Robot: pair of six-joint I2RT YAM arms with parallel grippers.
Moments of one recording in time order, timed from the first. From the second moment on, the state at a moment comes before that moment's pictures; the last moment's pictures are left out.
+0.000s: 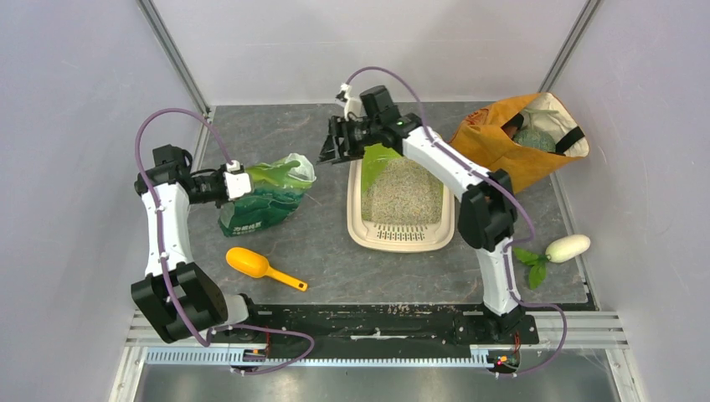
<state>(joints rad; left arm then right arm) 0.39 1.31 1.22 -1.19 1.00 1.86 0.63 2.17 2.02 -0.51 -0.67 0.49</state>
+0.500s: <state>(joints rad) 0.42 1.31 1.19 -1.18 1.02 1.88 0.95 1.68 1.28 -0.18 -0.53 0.11</state>
